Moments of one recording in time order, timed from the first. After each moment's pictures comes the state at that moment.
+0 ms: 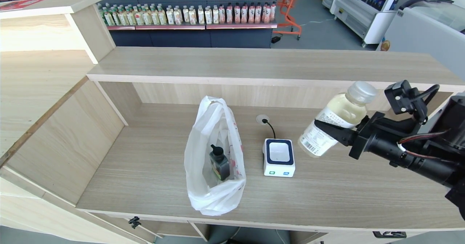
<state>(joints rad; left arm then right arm) 0.00 0.00 0.00 0.00 -0.06 0.02 0.25 1.60 -0.50 -1.16 0.48 -0.07</state>
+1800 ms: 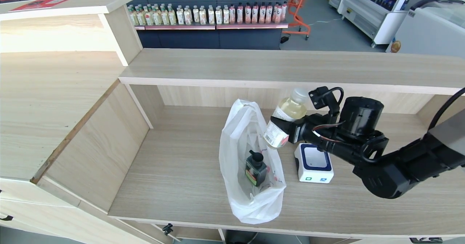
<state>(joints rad) 0.00 0.00 0.00 0.00 -0.06 0.02 0.41 2.00 -0.85 -1.15 0.23 0.04</state>
